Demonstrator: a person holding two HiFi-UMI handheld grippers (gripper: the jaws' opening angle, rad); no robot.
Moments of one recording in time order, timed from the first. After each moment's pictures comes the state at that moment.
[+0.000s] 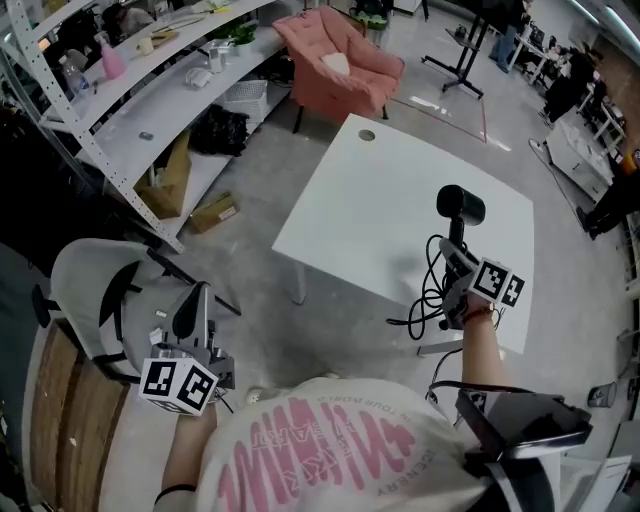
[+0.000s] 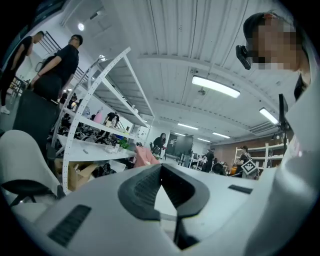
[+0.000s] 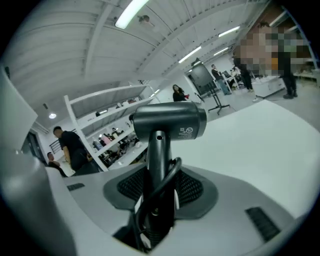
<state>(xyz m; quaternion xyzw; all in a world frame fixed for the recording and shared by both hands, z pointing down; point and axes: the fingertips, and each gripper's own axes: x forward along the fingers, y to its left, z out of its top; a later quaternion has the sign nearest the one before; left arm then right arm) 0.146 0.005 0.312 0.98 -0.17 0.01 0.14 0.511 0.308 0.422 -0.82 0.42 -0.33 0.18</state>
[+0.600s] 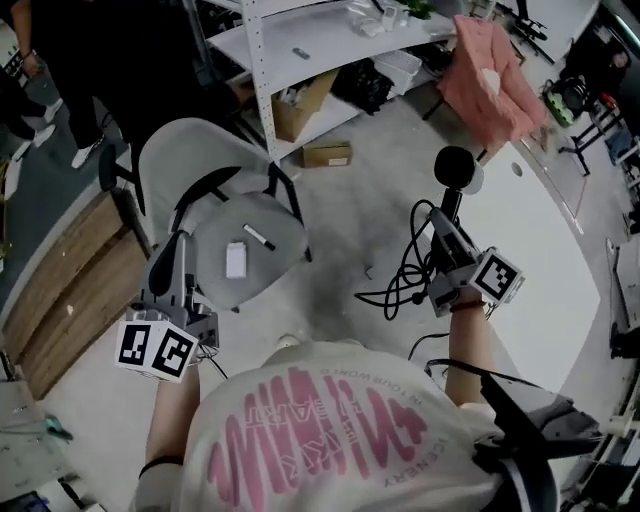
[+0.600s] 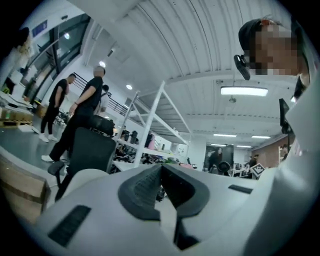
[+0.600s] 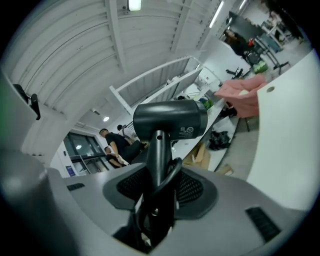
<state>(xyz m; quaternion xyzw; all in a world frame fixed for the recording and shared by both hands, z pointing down) -0.121 -0.126 0.268 0.92 -0.38 -0.06 0.10 0.267 -0.003 0.353 -0.62 0.66 -0.34 0.25</state>
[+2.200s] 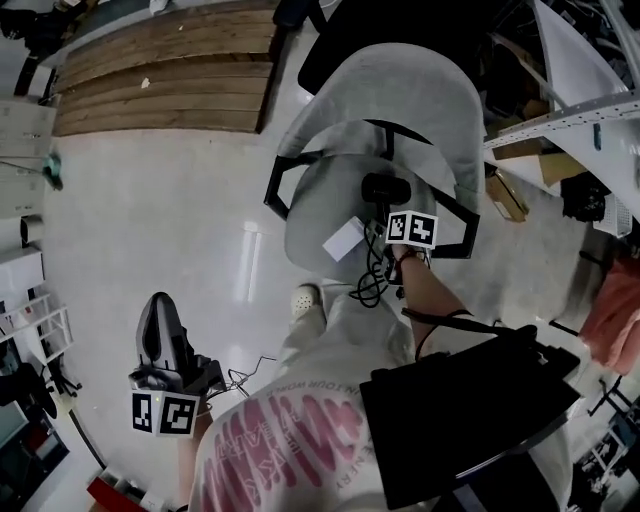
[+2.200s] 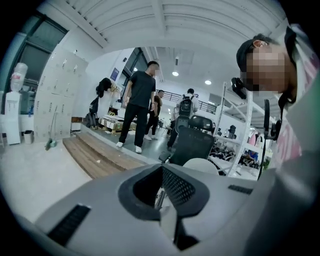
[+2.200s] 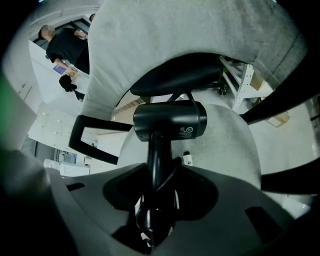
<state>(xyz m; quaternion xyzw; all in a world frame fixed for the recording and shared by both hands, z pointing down) -0.355 -0.101 0.340 0.55 -0.80 -0.01 0.22 -0.068 -0.298 0.766 -0.30 0.69 -0.53 -0.40</state>
